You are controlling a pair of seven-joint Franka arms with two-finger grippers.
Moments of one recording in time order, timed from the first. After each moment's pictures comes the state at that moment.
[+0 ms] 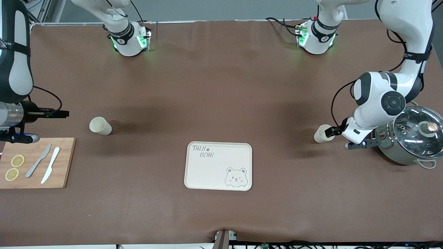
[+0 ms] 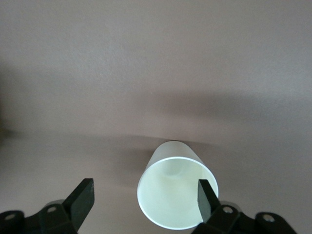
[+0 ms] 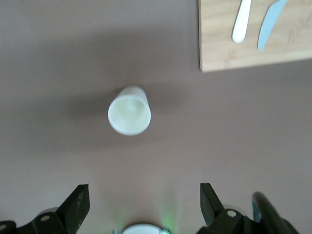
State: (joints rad) left arm 0.04 0.31 -0.10 -2.09 0.05 2.36 -0.23; right arm -0.05 0.30 -0.12 -1.63 -0.01 1.58 -0.06
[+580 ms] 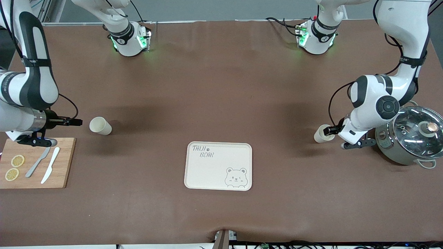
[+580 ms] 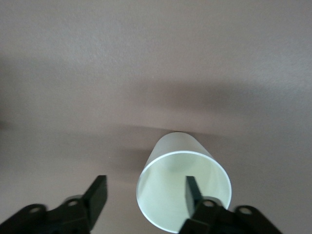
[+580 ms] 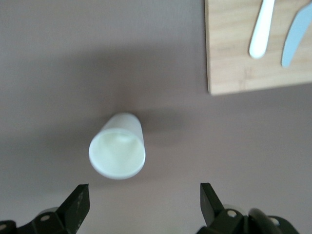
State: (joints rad) left arm 0.04 0.34 -0.10 -2.10 0.05 2.35 -0.23; right arm -0.07 0.29 -0.12 -1.89 -0.01 1.94 -0.06
